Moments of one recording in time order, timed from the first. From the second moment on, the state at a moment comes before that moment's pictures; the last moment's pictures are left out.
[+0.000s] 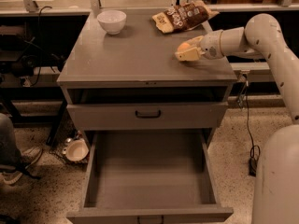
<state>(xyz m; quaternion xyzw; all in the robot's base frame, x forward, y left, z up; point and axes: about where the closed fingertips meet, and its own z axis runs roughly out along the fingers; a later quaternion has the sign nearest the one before) 0.794 -0.146 0.846 -0.44 0.71 0.22 0.50</state>
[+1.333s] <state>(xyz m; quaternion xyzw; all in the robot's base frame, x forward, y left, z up) 0.791 -0.151 0.849 -0.42 0.71 0.25 0.51</state>
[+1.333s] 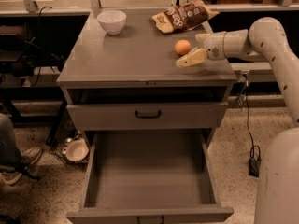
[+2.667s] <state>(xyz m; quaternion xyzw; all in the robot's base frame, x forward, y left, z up) 0.761 -0.241 0.901 -0.37 0.72 0.19 0.55</state>
